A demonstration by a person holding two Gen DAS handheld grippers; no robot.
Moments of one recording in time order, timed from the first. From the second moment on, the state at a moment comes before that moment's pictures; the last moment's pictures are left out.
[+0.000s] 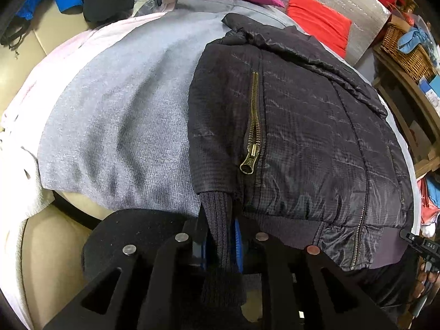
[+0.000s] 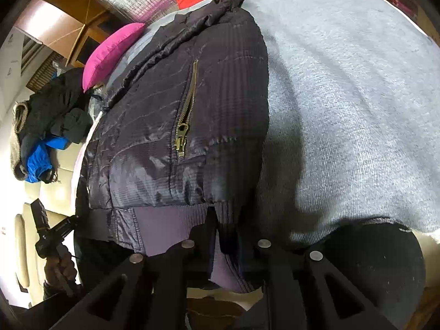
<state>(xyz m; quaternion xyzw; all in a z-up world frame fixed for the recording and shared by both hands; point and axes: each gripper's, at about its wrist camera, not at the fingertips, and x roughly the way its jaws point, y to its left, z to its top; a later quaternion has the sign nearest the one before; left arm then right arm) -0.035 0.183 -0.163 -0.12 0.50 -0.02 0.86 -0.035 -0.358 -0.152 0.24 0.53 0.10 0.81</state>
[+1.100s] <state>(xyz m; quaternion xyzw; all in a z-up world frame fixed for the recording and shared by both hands) -0.024 0.219 -0.072 -0.22 0.41 -0.14 0.87 -0.056 -0.396 -0.087 0.39 0.41 0.21 0.80</state>
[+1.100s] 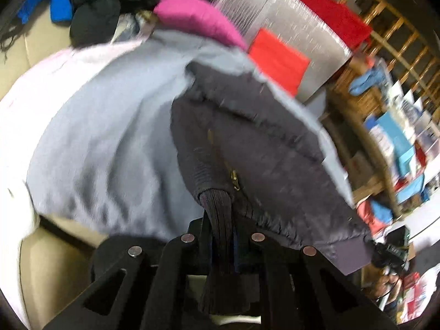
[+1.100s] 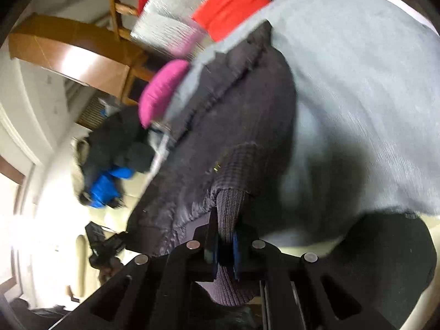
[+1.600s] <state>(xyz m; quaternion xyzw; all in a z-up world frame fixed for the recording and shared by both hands) 0.016 0.213 -0.019 -0.24 0.35 -0.15 0.90 -0.018 -0.409 -0.035 0.41 0.34 0.23 0.82</state>
